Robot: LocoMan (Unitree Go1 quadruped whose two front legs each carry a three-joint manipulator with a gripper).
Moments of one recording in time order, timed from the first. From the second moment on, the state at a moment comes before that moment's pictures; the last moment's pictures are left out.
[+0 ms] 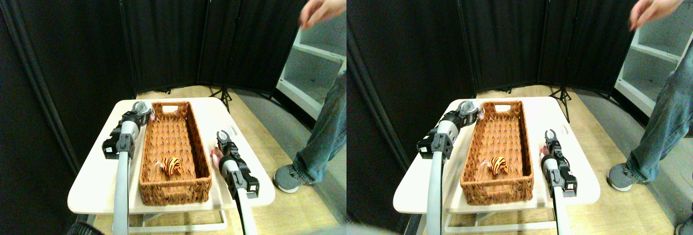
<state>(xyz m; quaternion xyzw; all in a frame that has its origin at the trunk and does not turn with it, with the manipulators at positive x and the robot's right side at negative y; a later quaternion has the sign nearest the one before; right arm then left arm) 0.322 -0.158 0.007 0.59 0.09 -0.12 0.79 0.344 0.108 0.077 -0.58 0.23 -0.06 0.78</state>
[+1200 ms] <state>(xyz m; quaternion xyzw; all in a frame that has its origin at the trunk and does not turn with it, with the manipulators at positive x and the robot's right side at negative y) 0.320 -0.166 0.016 0.59 0.10 -0.10 0.80 0.327 0.126 0.076 -0.58 0.24 -0.05 0.77</state>
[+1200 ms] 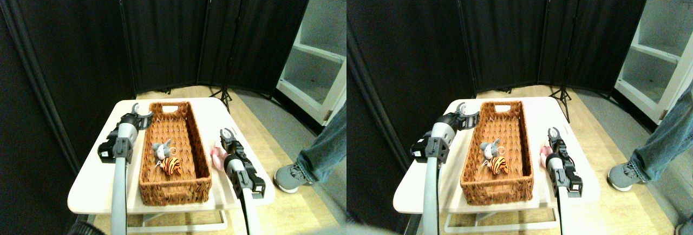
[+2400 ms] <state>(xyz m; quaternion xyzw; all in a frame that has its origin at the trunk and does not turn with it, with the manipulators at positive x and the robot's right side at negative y) 0.285 -0.128 0.016 0.55 0.25 0.00 0.80 0.304 0.212 0.008 -0.55 0.17 0.09 0.81</state>
